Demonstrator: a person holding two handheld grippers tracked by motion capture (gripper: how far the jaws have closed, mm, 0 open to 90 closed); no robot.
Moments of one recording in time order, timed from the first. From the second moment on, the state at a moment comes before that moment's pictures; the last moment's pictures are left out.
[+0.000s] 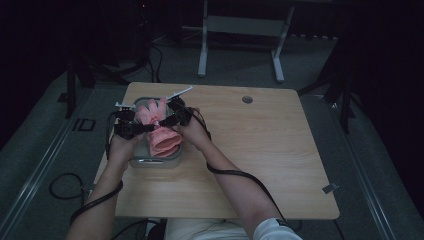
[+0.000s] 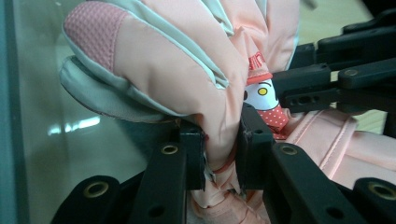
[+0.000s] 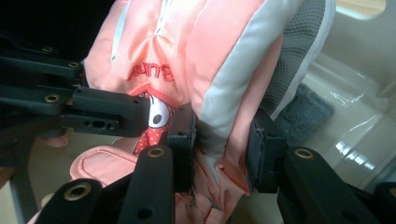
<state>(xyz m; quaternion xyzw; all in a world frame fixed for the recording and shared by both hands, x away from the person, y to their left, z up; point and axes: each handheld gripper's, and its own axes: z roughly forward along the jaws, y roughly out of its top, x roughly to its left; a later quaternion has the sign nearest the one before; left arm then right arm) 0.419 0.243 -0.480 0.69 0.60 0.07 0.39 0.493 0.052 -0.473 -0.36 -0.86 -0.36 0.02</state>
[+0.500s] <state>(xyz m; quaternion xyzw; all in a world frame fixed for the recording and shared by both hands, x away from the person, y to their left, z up) 0.425 0.235 -0.483 0.71 0.62 0.07 0.33 0.495 0.059 -0.478 -0.38 -0.87 -0.32 0.02</state>
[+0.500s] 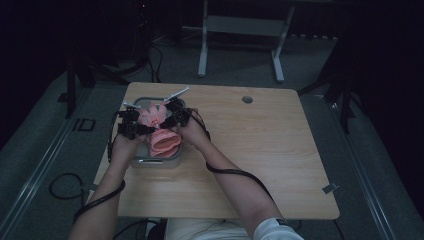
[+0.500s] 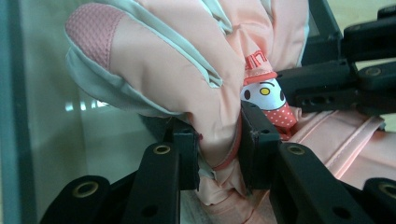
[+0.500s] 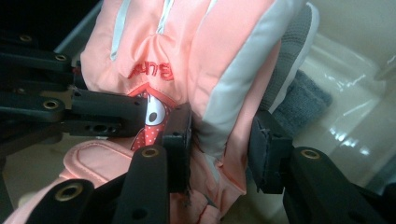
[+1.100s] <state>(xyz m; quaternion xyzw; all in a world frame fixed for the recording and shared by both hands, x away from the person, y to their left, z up) 0.424 0.241 -0.477 0.70 0.62 0.10 0.34 0.500 0.052 -0.471 -0.38 -0.86 -0.34 0.02</state>
